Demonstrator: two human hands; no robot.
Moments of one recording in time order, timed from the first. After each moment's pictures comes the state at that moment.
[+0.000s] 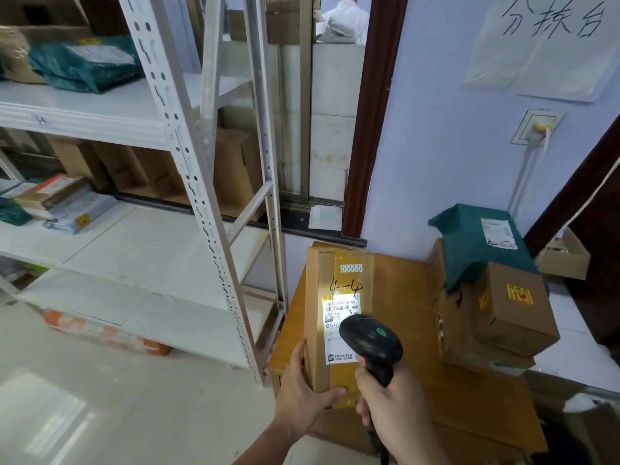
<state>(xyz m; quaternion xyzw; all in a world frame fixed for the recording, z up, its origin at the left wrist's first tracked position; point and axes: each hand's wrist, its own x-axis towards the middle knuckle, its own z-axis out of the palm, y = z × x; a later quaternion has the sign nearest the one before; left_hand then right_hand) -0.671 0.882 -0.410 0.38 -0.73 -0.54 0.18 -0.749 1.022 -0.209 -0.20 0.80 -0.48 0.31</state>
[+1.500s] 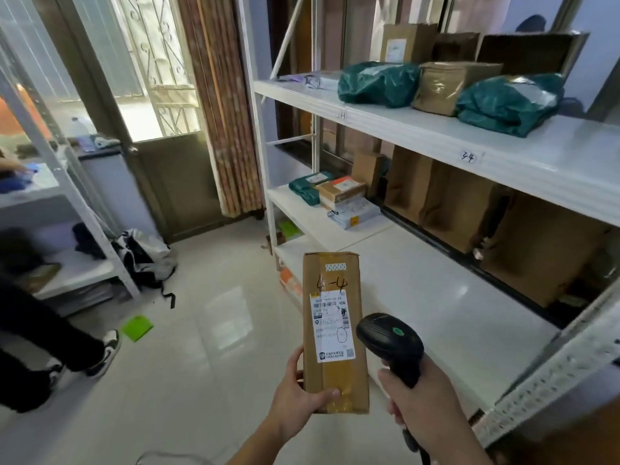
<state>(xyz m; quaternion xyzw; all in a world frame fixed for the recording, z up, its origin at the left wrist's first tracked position) -0.215 0.589 -0.393 0.57 -0.45 -0.58 0.37 -0.419 0.651 -0.191 -0.49 0.69 -0.33 0.42</state>
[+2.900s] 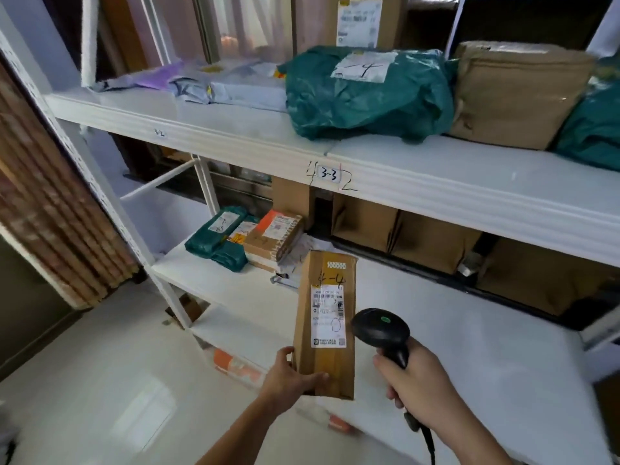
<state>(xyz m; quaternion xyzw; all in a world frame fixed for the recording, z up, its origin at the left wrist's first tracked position) -0.168 0.007 -0.405 0.54 -0.58 -0.61 0.08 -0.332 0.172 -0.207 -0.33 0.80 -0.34 0.36</state>
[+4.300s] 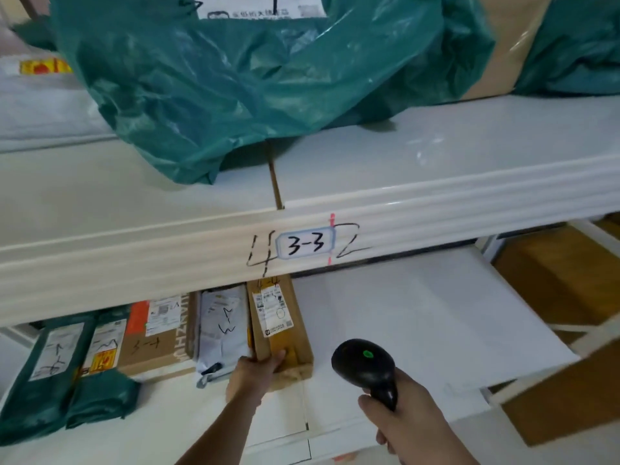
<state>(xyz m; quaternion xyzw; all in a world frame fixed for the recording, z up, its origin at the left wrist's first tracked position) -0.324 -0.240 -0.476 0.51 -0.73 -0.44 -0.09 -0.323 0.041 -0.293 -0.06 0.85 -0.45 0.27</state>
